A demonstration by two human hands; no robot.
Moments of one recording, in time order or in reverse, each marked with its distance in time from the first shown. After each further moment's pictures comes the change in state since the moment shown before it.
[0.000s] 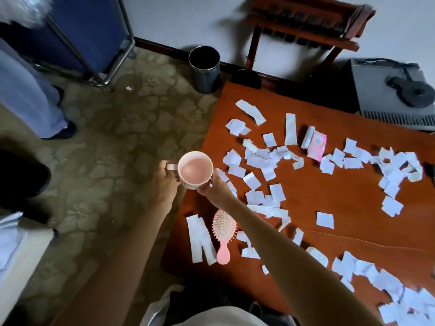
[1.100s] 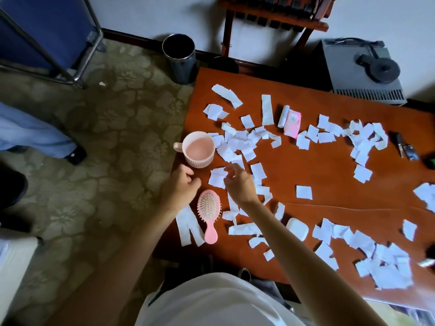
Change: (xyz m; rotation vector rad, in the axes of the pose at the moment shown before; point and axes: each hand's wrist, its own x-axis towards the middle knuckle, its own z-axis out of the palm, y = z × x) left_hand -0.059 -0.003 0.032 0.481 -0.305 0.164; right_hand -0.061 0.033 -0.048 -0.219 0.388 0.095
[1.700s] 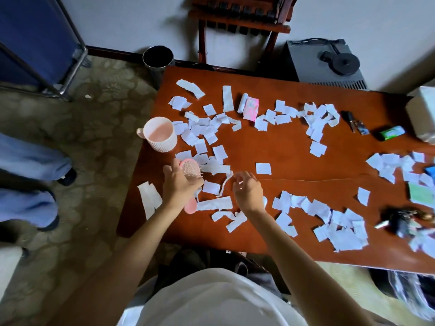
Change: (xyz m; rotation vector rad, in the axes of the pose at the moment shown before) left_hand -0.088 0.042 0.078 0.111 0.132 0.061; right_hand -0.083 0.099 -0.065 -0.028 0.207 0.023
